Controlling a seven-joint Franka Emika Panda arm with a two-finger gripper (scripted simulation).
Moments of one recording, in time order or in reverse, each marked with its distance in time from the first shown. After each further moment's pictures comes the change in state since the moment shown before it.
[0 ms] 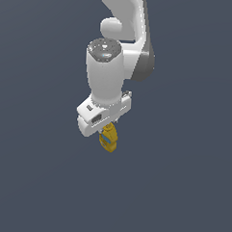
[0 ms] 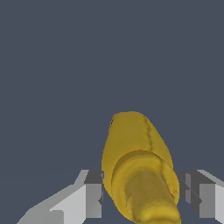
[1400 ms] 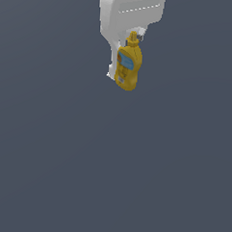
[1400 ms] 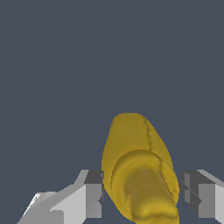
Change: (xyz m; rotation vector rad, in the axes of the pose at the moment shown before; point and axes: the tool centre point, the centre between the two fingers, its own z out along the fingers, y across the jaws) arm -0.071 -0.151 -0.244 -0.004 0.002 -0.001
